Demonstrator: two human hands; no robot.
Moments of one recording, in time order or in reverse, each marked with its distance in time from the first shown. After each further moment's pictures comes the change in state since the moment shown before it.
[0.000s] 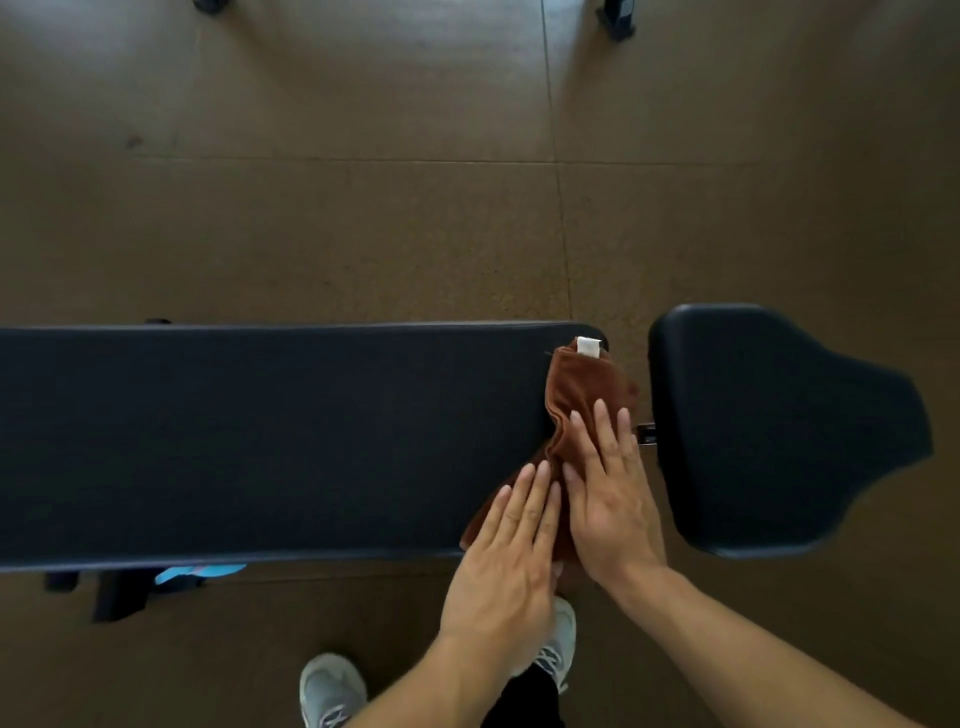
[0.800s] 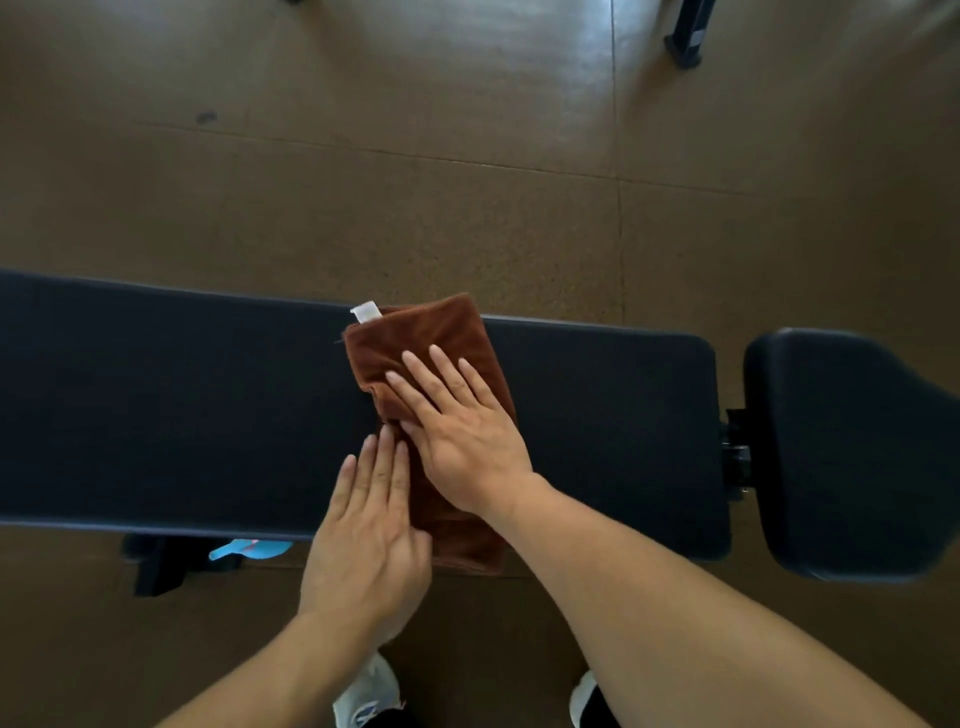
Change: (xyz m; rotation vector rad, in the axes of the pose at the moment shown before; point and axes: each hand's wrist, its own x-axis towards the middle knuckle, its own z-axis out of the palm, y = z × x) left_hand -0.101 -0.178 -0.056 0.032 -0.010 -0.427; right_hand 0.079 -0.228 0.077 -0.222 -0.246 -0.546
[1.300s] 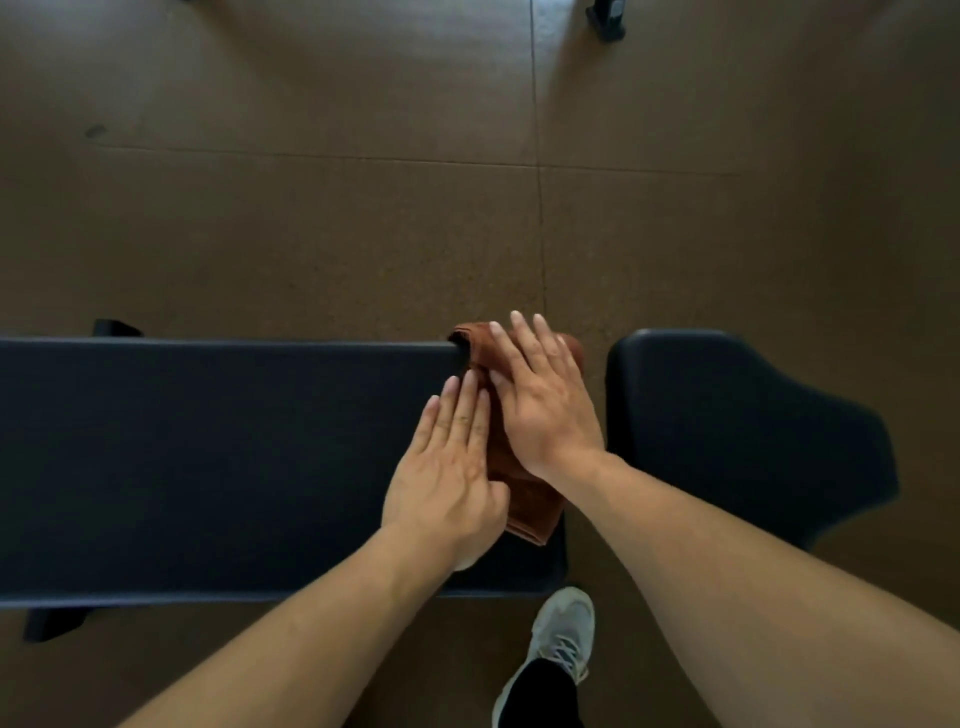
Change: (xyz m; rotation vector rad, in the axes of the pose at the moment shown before) left_hand 0.122 0.233 -0.035 0.022 -0.175 0.191; right_hand -0.093 0.232 -0.062 0.249 0.134 0.396
